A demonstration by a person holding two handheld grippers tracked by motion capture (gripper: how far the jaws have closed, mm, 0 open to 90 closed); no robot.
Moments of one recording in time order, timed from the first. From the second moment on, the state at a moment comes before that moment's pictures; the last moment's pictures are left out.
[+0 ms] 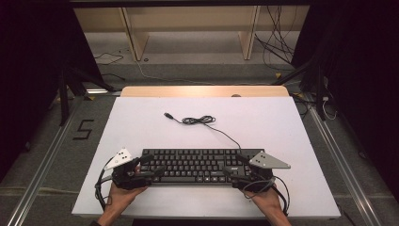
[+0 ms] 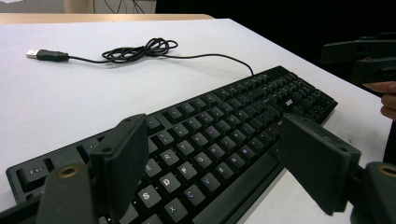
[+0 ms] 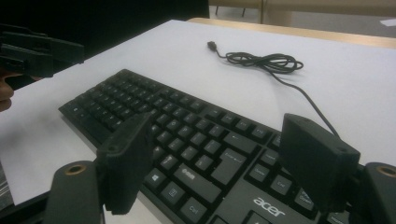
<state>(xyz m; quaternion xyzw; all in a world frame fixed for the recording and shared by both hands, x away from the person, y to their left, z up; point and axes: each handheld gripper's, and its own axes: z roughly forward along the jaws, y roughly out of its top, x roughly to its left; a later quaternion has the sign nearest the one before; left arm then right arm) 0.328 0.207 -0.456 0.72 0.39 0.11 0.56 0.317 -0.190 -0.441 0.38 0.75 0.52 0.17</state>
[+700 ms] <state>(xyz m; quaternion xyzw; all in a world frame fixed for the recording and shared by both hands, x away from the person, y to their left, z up) 0.329 0.208 -0.456 0.72 0.39 0.12 0.56 0.333 -0.157 -0.440 0.35 0.77 0.51 0.15</state>
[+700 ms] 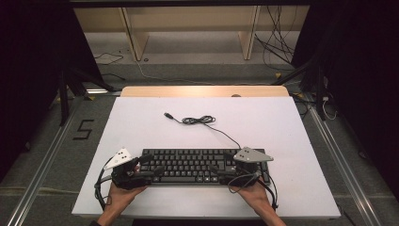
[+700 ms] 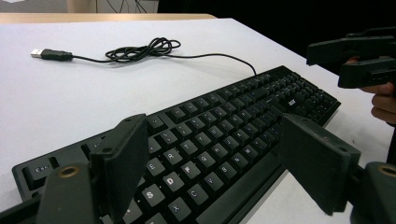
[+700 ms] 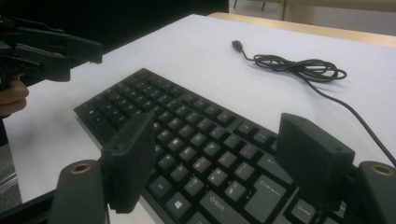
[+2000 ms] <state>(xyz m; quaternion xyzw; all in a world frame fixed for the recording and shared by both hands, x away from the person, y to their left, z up) 0.329 0.209 -0.456 0.72 0.39 0.12 0.56 0.355 -0.119 -0.441 0.34 0.79 0.51 0.12</state>
